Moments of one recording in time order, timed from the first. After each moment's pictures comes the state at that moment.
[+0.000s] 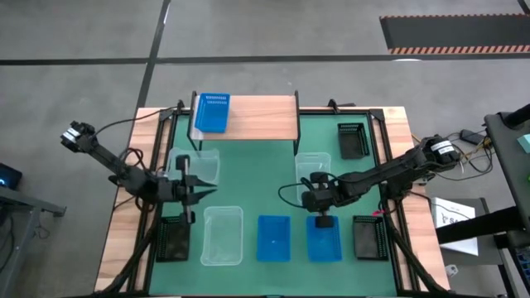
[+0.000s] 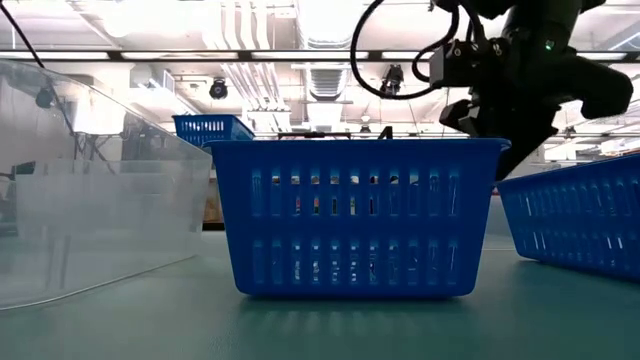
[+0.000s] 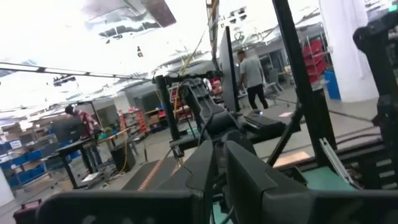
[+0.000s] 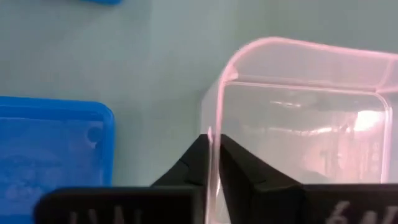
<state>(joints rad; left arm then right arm) -0.59 0.78 0.50 0.62 -0.59 0.46 0.27 1.55 0.95 -0.63 0.15 0.13</state>
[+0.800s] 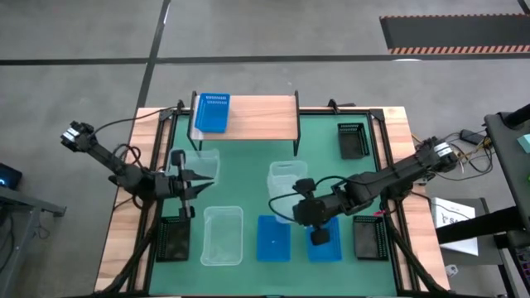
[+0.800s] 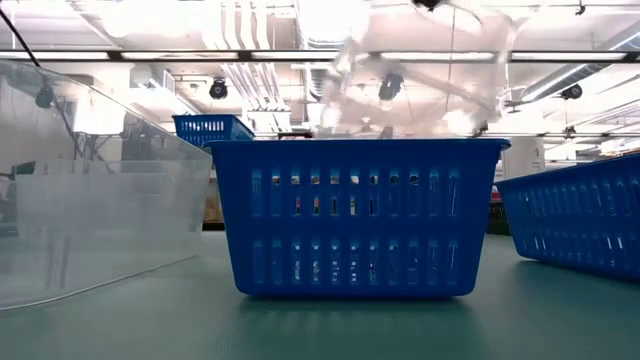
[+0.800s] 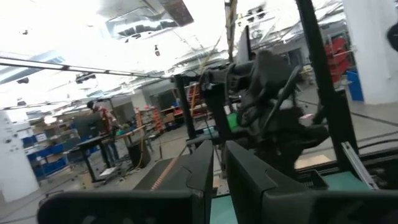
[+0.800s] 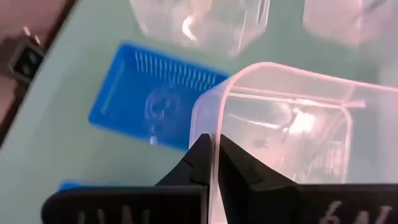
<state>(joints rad) -0.59 0.74 0.50 0.62 -0.66 0.49 0.40 1.59 1.43 -0.77 0.16 0.03</state>
